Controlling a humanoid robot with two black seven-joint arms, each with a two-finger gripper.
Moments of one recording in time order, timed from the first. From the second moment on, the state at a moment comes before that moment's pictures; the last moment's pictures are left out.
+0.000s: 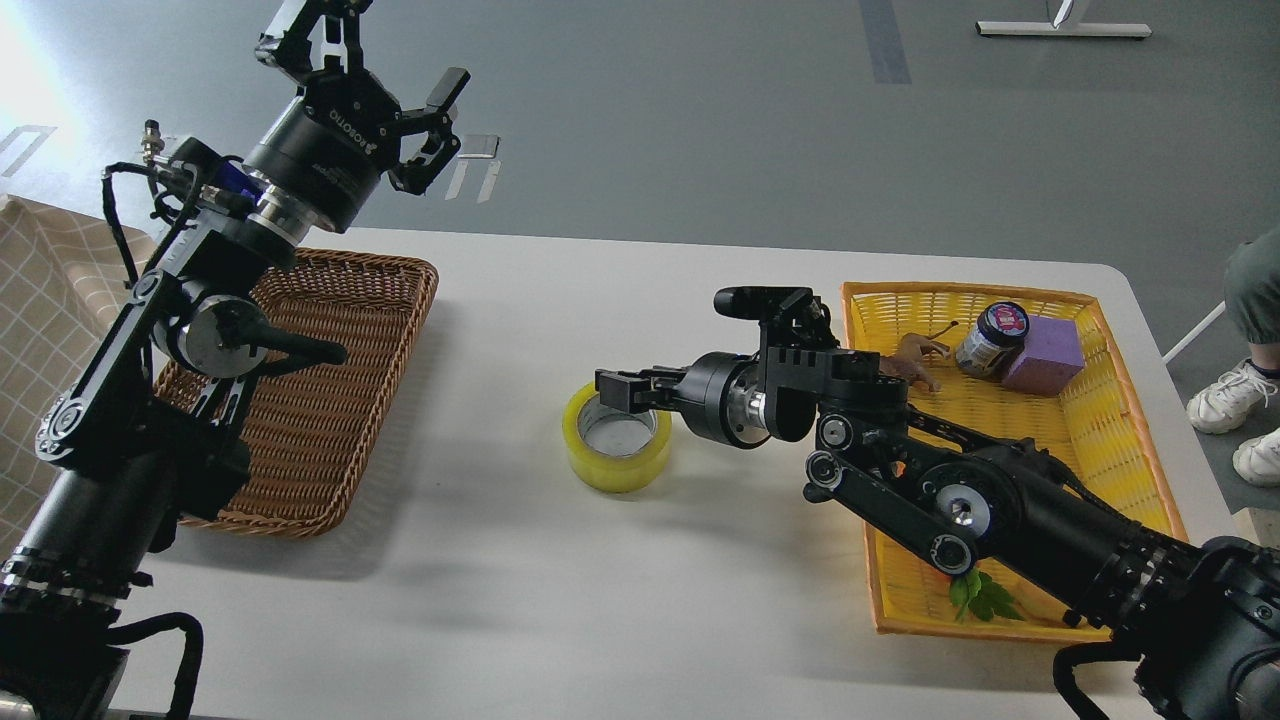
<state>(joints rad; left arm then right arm) -0.52 0.25 -1.41 -1.20 0.66 -0.43 -0.10 0.80 0.00 0.54 1.08 -1.66 0.34 -0.17</state>
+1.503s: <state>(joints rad) -0.51 0.24 -1.37 -1.20 0.70 -0.41 -0.10 0.51 -0.35 1.46 1.48 -0.98 0.49 0.01</state>
